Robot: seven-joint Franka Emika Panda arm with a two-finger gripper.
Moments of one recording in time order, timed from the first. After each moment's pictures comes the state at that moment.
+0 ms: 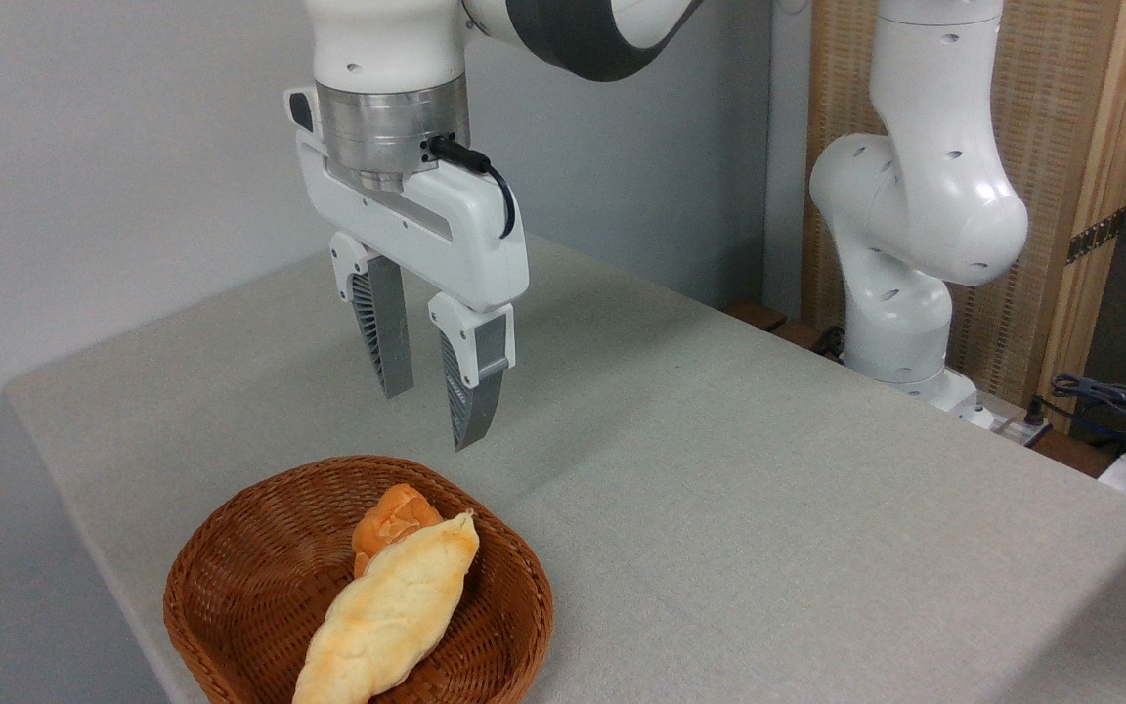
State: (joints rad) arm -0.24 -0.04 0.23 -1.77 -0.08 1.82 0.72
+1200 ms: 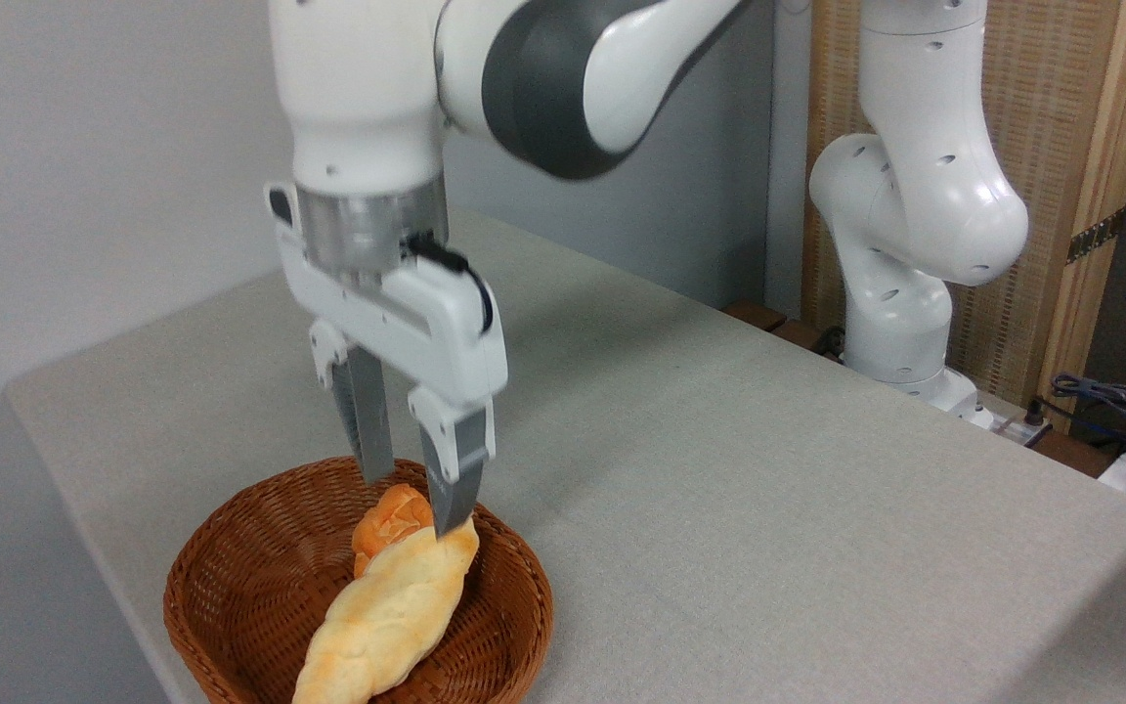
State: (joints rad) arm -0.24 0.08 0.26 -1.78 -0.08 1.97 0.73
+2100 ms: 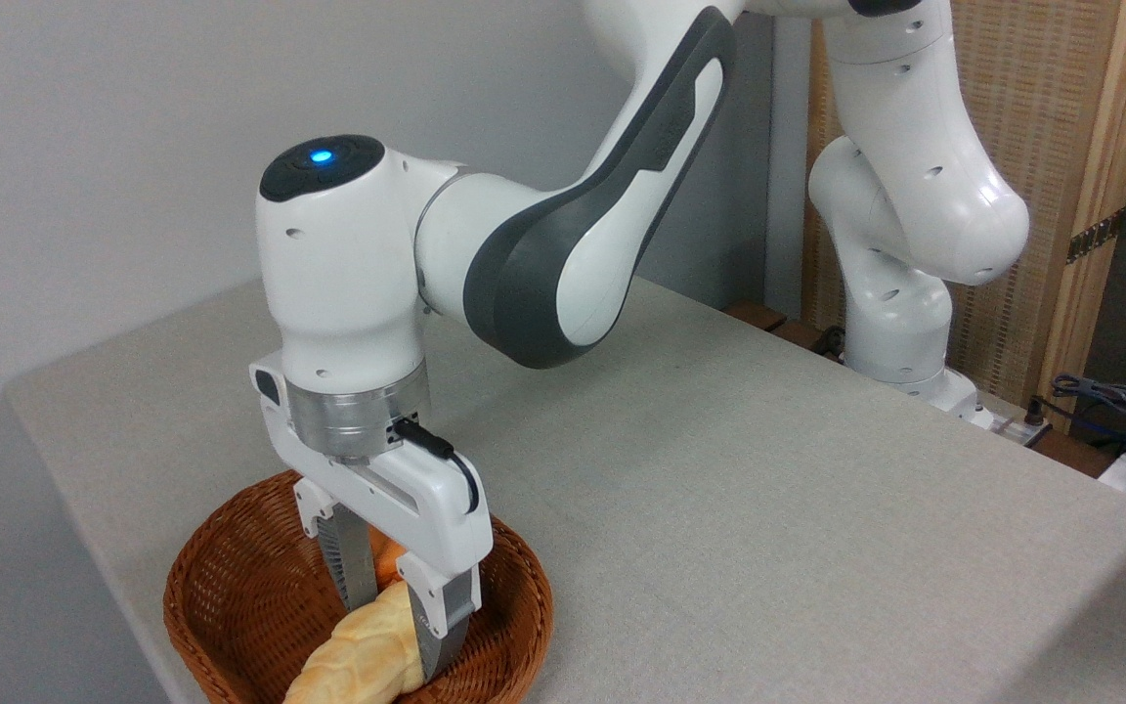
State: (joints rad) arm -0.22 0.28 0.27 -1.78 -0.14 2.16 0.73
